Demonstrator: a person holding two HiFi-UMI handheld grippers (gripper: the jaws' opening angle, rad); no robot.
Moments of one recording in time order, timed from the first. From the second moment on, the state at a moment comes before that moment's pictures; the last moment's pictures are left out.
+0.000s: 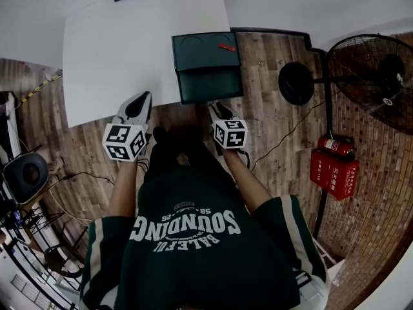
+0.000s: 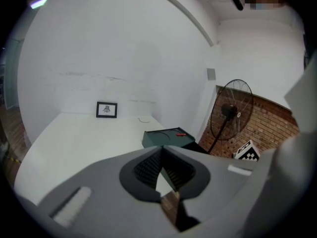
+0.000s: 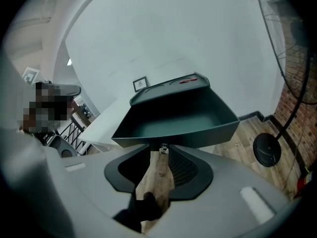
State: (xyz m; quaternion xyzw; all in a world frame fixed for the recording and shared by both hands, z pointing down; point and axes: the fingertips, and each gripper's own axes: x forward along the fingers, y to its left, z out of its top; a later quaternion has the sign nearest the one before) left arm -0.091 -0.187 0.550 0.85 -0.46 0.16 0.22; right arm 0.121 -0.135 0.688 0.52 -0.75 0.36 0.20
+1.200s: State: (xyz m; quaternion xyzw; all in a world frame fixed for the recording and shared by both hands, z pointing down) left arm -0.124 -0.194 0.548 0.83 -0.50 0.14 0.23; right arm 0.115 -0.147 0.711 0.50 -0.74 0.37 0.24
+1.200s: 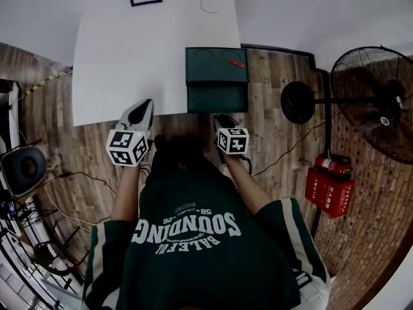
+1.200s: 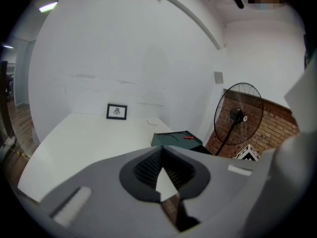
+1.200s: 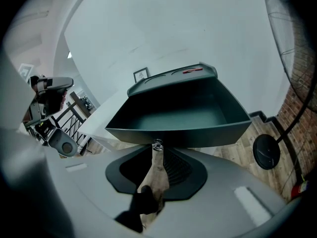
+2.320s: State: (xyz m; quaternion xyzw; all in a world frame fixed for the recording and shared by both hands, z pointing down) left arm -0.135 -0.208 0.556 0.82 -0.50 0.15 0.23; right arm 0.116 -0.212 0.703 0.52 -0.74 0.34 0.24
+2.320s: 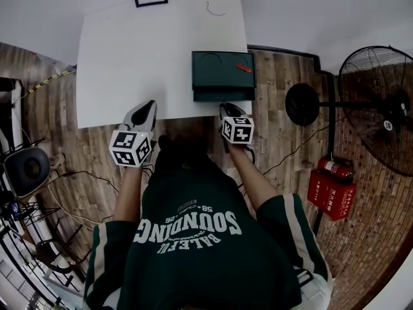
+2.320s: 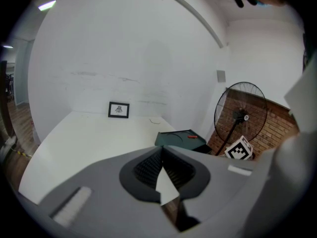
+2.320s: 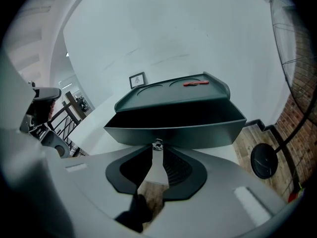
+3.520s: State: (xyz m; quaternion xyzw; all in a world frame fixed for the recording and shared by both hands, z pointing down) left arm -0.157 -0.197 0.559 0.81 -0.51 0.15 0.24; right arm 0.109 -0.250 0.703 0.53 -0.75 0.33 0.23
